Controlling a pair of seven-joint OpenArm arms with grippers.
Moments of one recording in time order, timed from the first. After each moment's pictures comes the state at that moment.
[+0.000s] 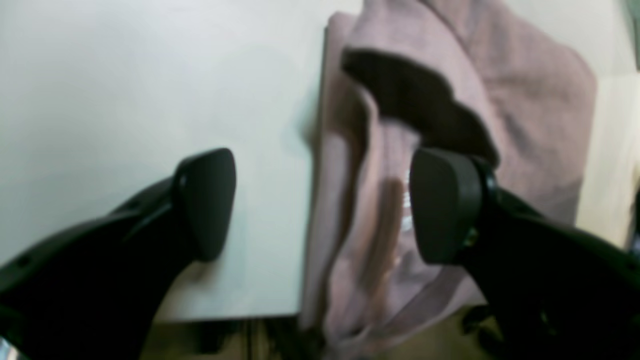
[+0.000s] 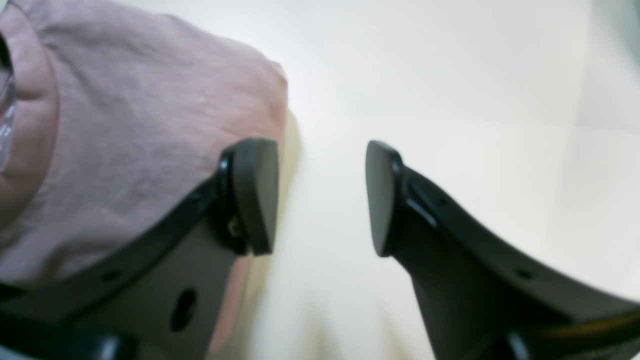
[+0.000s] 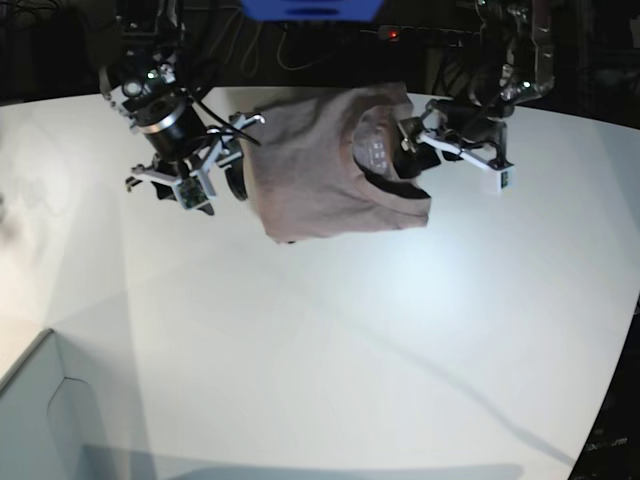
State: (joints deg) left arm 21.6 -4.8 -6.2 92.8 -37.9 -4.3 36.4; right arm -22.4 -6.5 11.3 101.7 -17.2 34.6 -14.3
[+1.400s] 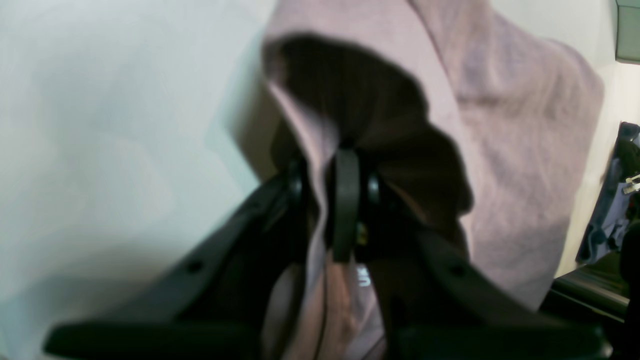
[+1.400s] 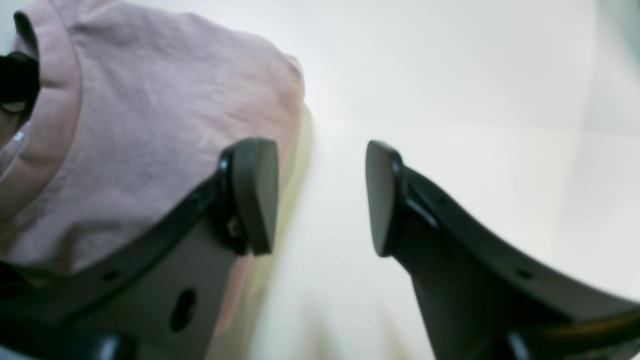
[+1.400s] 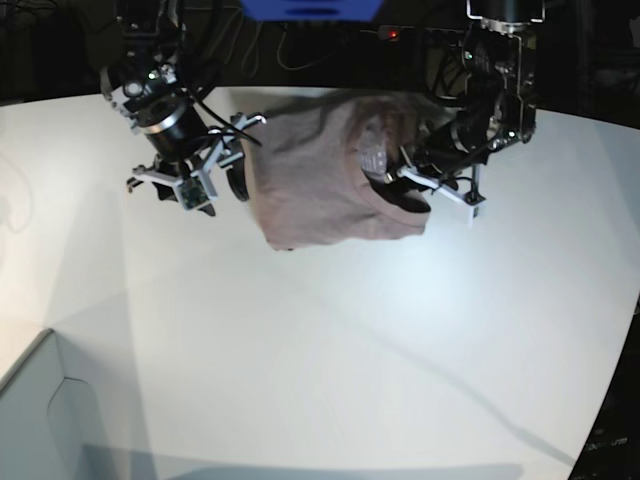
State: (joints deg) left arm 9.3 -3.8 -6.0 77.8 -39.6 -6.5 42.9; right arm -22.2 -6.5 11.1 101.5 -17.2 34.6 -13.9
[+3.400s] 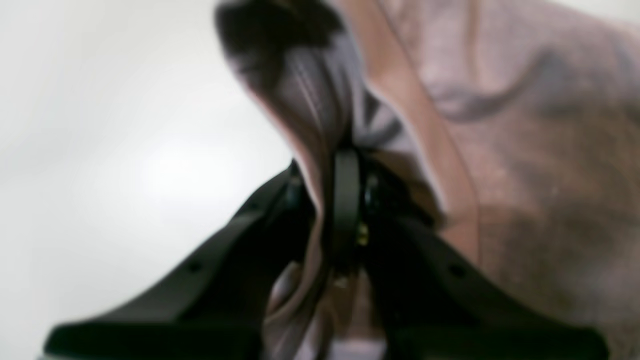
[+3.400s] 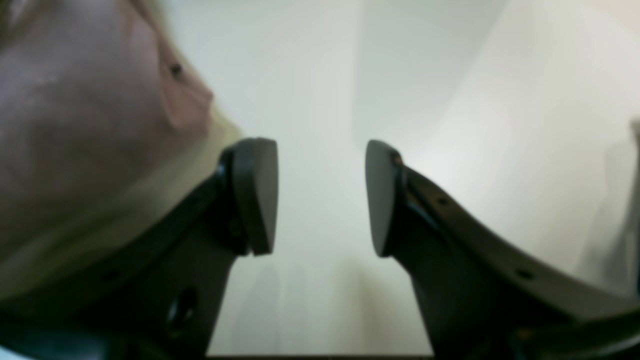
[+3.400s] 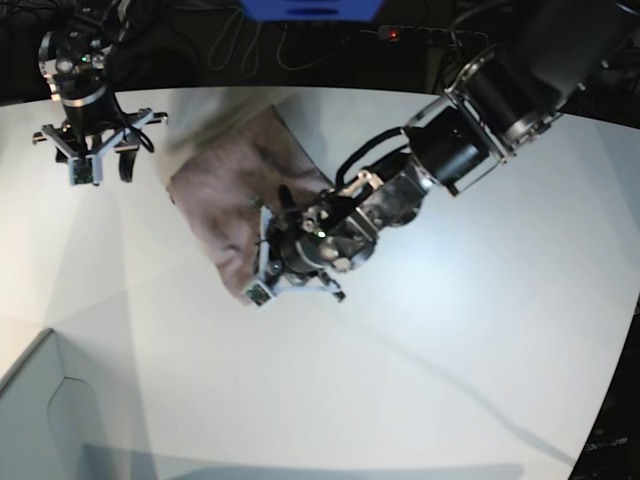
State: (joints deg) left arm -28.2 -1.7 55.9 53.5 -18.0 -4.5 29.2; right arm -22.1 -8.9 36.4 101.5 -17.0 34.6 -13.9
